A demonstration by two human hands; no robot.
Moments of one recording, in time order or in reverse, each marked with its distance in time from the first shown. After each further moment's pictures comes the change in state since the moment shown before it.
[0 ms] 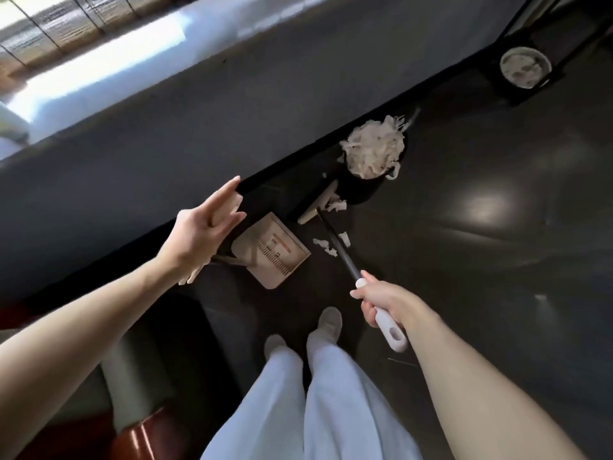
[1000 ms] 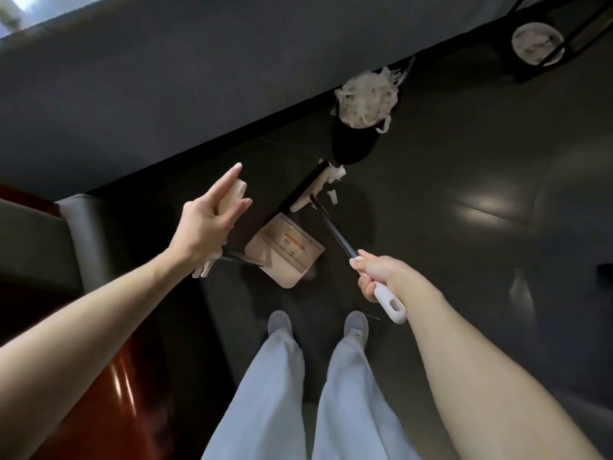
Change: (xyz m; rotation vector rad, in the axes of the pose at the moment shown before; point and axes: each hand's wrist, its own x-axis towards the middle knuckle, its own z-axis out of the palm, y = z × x) left_hand -0.179 -0.014 0.094 -0.126 0.092 -0.090; right_hand -0.023 0.123 -0.068 -0.114 -0.066 0.015
